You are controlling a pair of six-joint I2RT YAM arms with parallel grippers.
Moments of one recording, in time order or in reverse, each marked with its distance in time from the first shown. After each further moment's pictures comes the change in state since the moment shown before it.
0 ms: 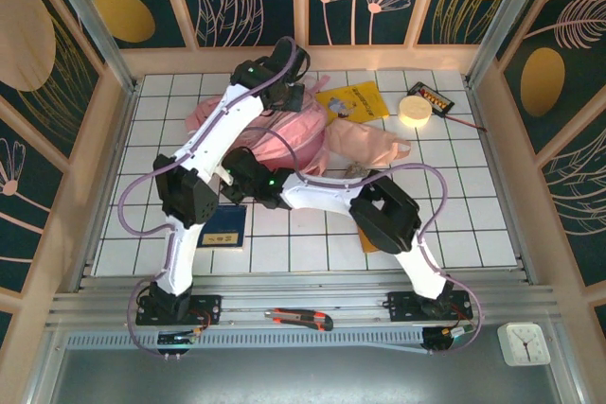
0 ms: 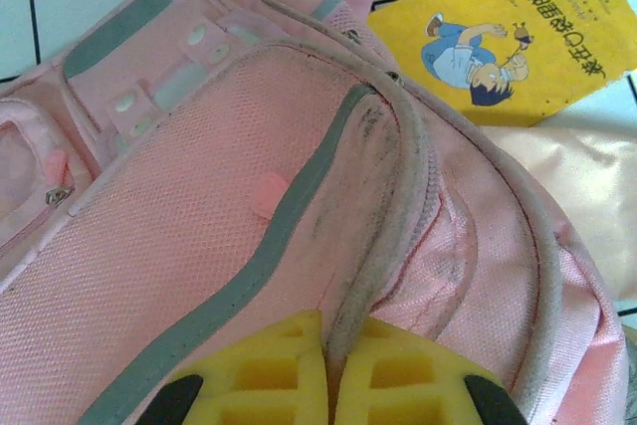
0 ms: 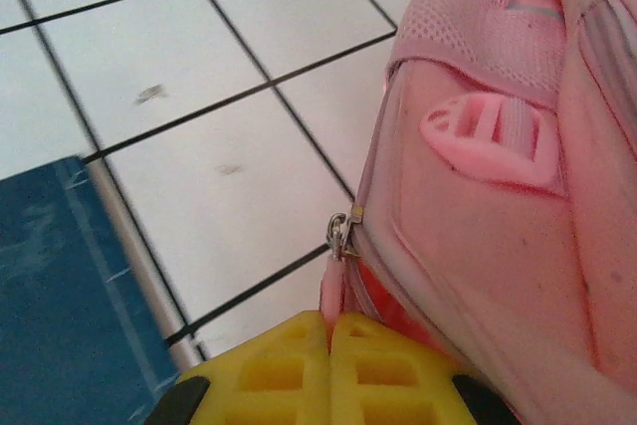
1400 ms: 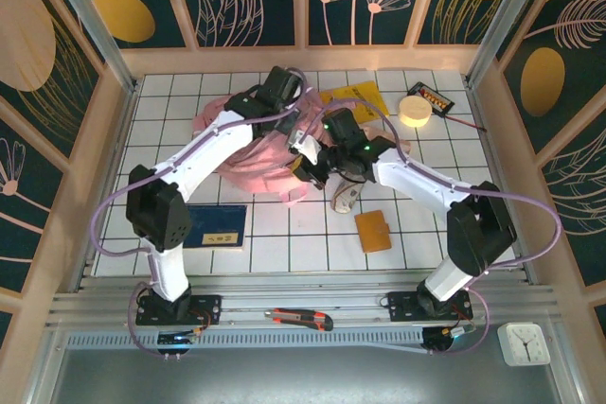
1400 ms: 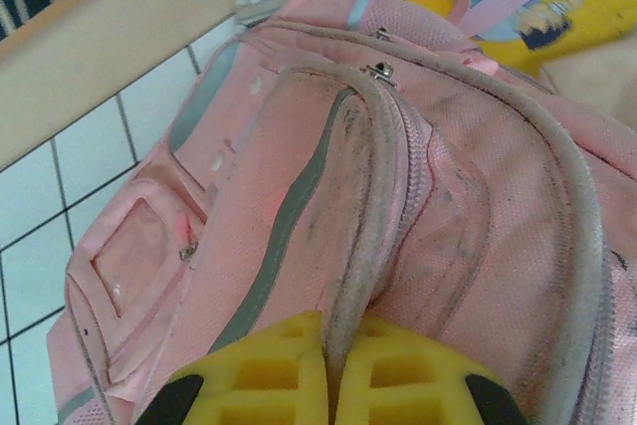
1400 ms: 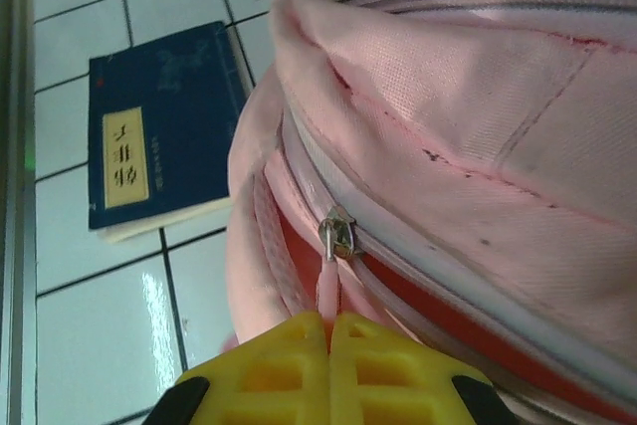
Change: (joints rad) left arm -0.030 -0.279 -0.559 0.387 -0.182 0.333; right arm -0.391 -0.591 -0.432 -0.289 -0.649 -0.215
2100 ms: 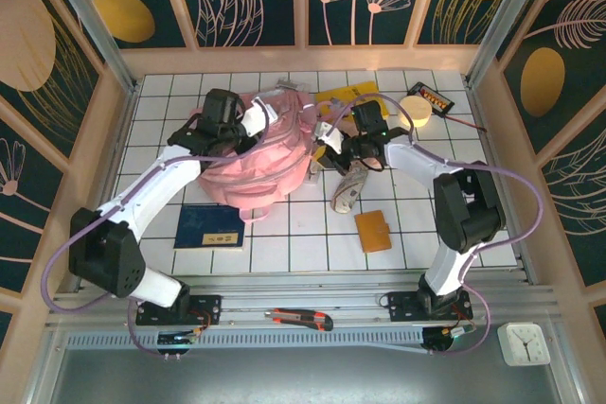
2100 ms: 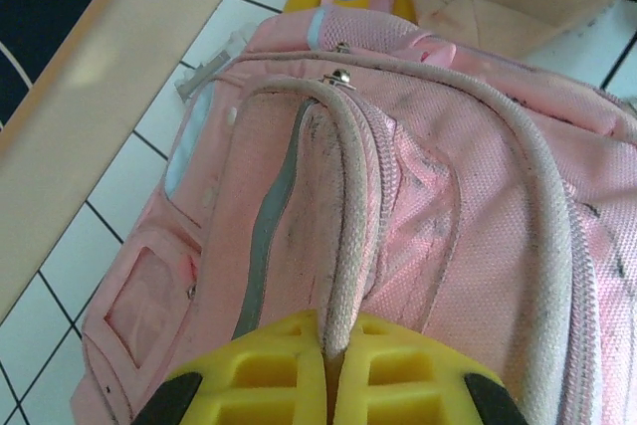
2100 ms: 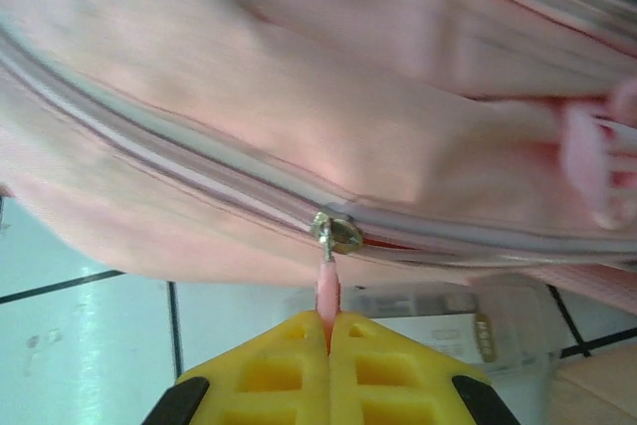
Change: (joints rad) left arm 0.181 -0.416 -0.613 0.362 0.443 0.594; right arm -0.254 0.147 -0.011 0.017 -0.204 -0.392
